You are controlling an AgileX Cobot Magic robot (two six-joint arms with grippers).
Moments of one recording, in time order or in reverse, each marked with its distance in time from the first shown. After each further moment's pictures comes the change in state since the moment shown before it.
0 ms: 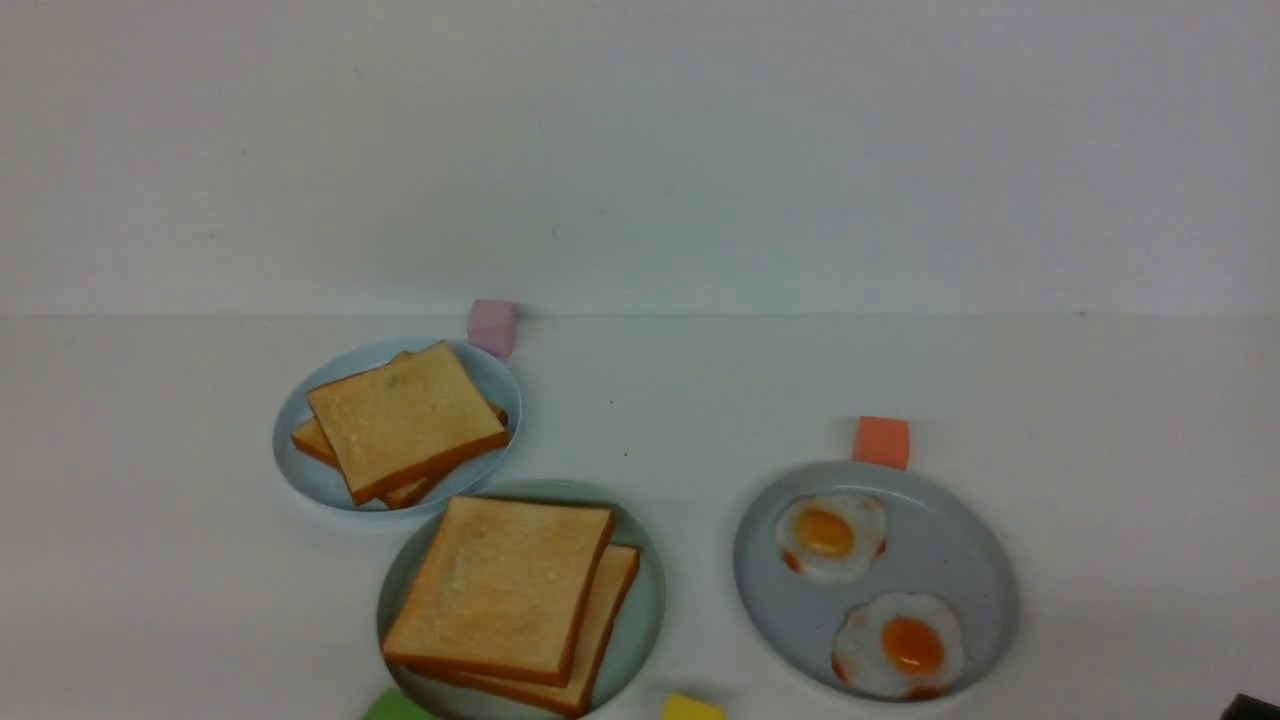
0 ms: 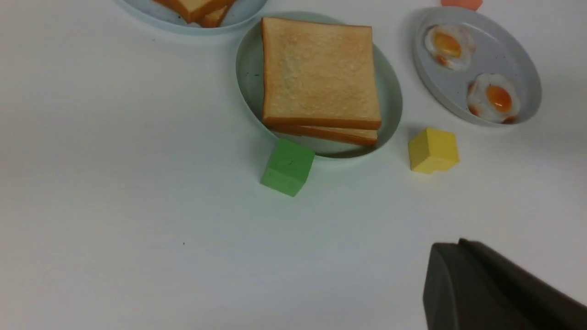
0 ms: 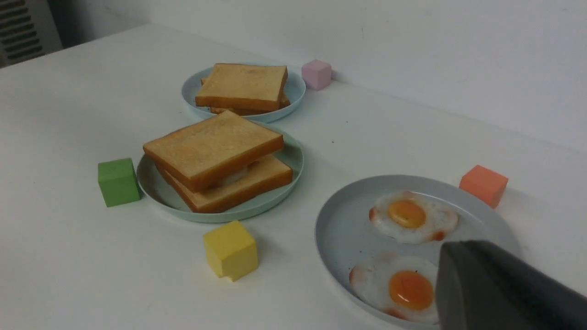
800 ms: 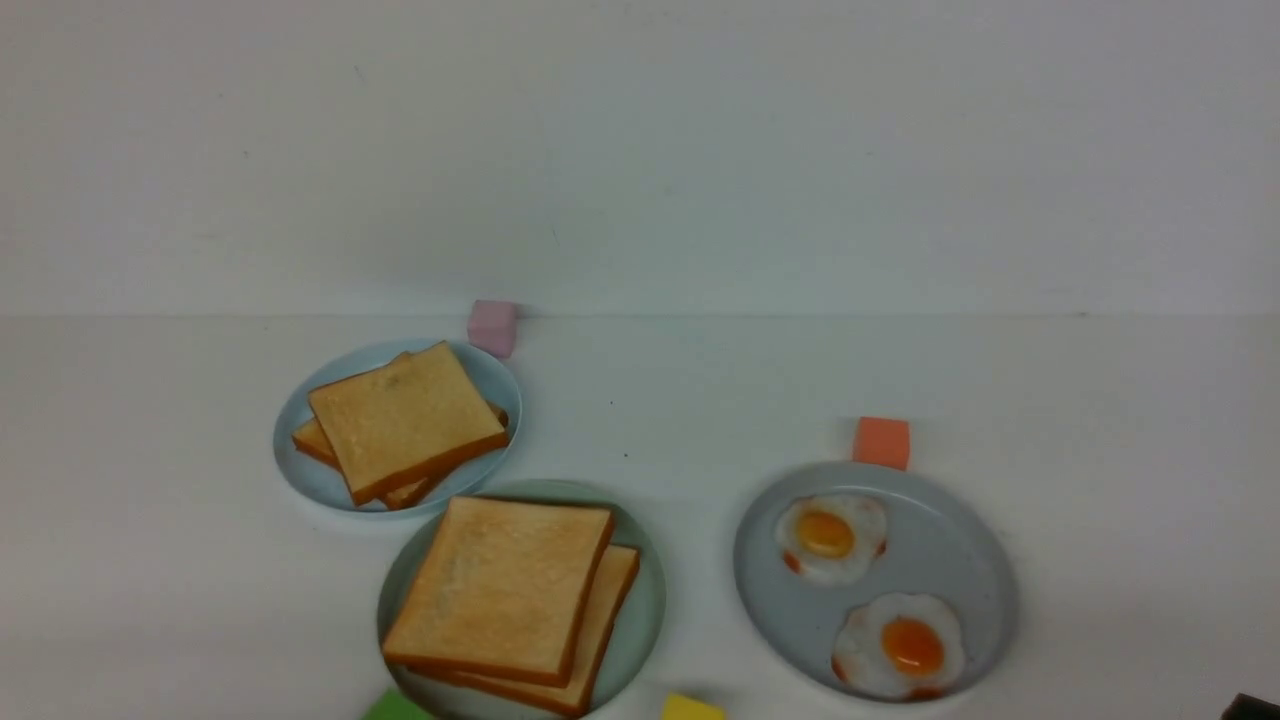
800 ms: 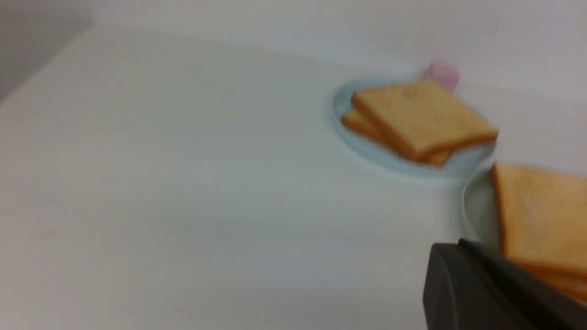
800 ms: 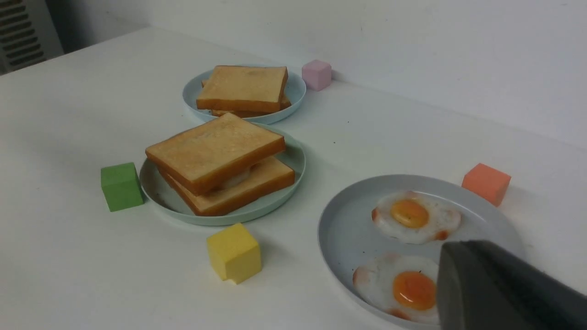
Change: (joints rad) right arm 0.000 0.000 0.000 0.000 0.000 0.019; left arm 0.175 -0.302 0.607 0.383 -0.631 -0.180
